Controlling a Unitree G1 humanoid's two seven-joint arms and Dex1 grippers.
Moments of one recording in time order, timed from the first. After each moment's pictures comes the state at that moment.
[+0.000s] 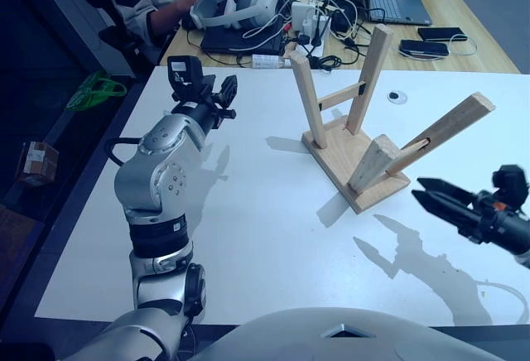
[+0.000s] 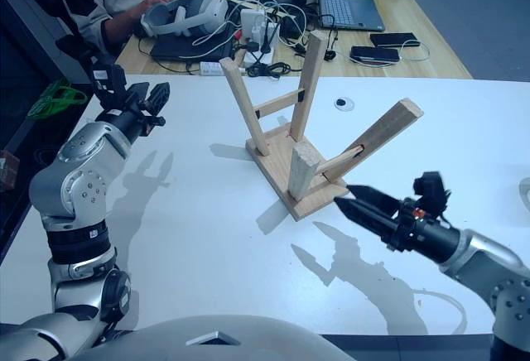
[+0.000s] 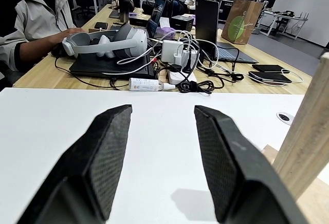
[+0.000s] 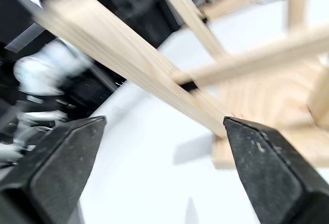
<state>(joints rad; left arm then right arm) -0.42 0.26 0.19 -0.30 -0.38 0.88 -0.08 0.34 -0.67 -0.44 -0.49 1.07 0.90 0.77</state>
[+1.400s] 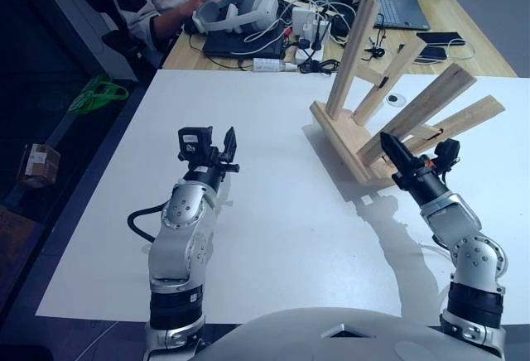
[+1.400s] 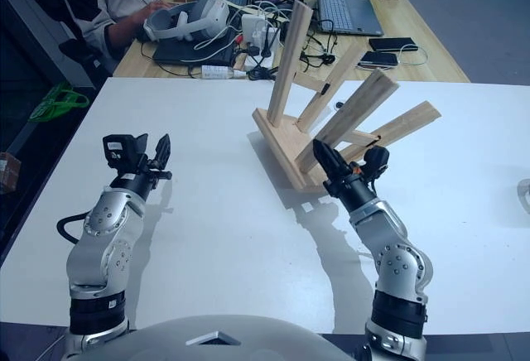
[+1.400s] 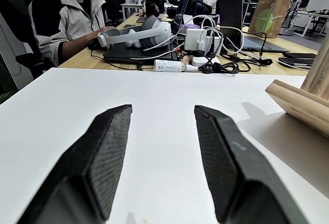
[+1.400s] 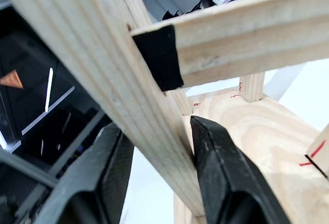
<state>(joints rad) 0.03 0.15 0.06 -0.45 -0.19 0.53 -0.03 -0.02 -0.11 -0.32 -0.25 1.07 0.68 0.15</state>
